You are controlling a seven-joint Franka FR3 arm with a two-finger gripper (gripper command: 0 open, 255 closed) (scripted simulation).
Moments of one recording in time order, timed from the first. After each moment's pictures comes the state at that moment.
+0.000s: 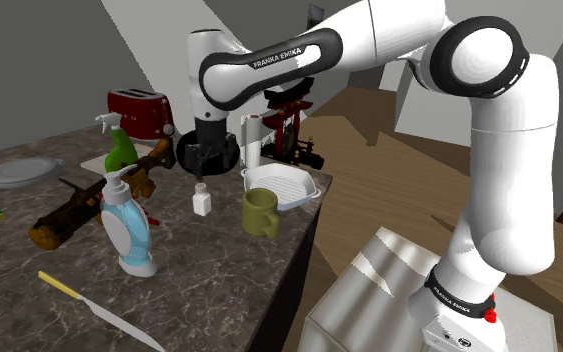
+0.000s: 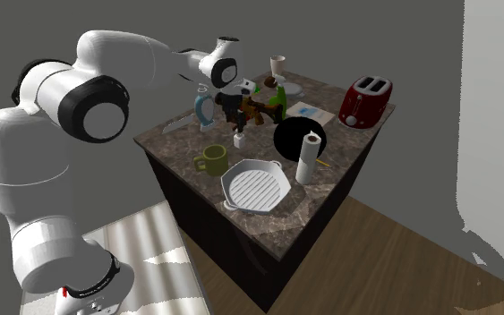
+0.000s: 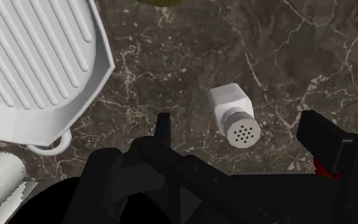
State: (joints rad) arm 0.18 0.37 0.26 -1.61 -0.10 1.97 0.41
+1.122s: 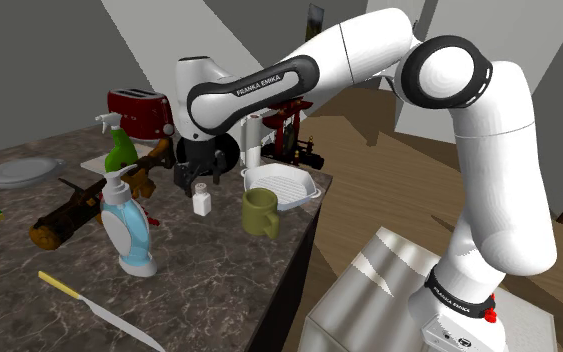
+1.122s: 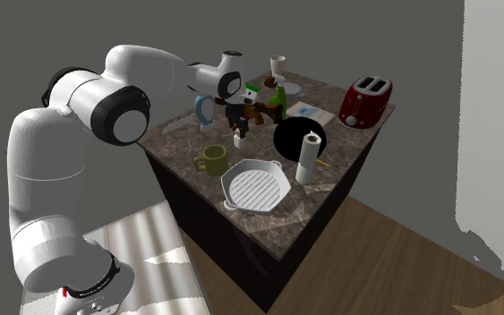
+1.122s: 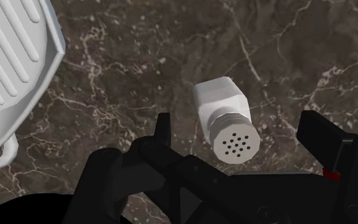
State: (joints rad) arm 0.21 0.50 0.26 -1.55 -0.13 2.04 0.44
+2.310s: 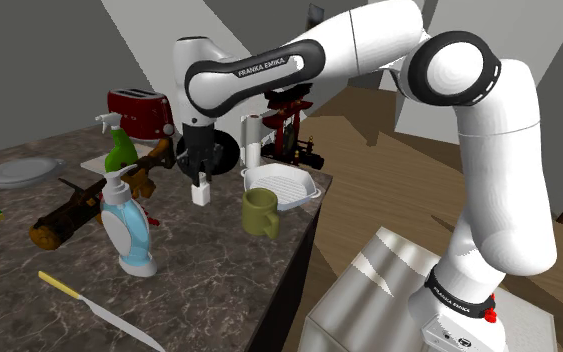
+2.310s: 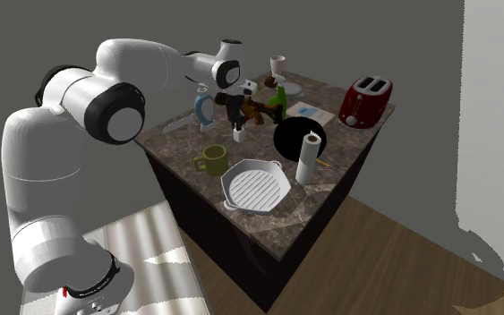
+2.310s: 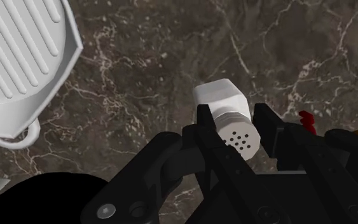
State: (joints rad) arm 0.21 0.47 0.26 -1.50 -0.12 1.96 0.43
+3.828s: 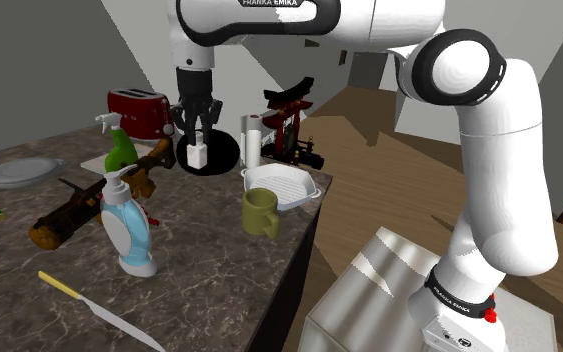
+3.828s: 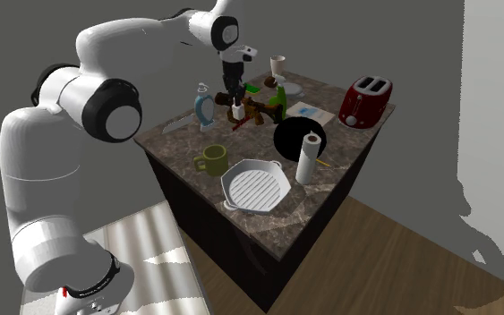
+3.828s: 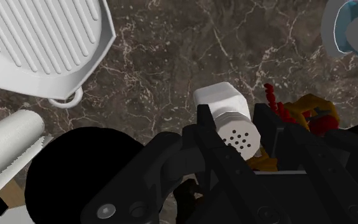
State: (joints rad) arm 0.23 0.46 0.27 -1.20 -0.11 1.65 0.42
